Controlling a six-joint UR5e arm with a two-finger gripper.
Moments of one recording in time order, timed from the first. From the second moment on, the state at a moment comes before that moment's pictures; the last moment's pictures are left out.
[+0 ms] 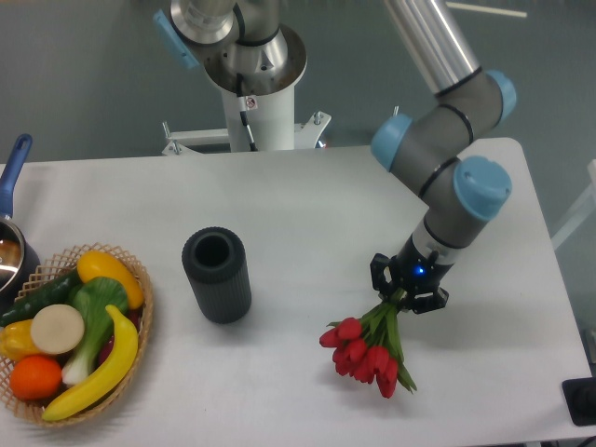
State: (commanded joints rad) arm 2.70 -2.01 -1.60 -1.00 1.15 1.21
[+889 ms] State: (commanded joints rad) arm 2.90 -1.91 -1.60 -0.77 0.53 1.11
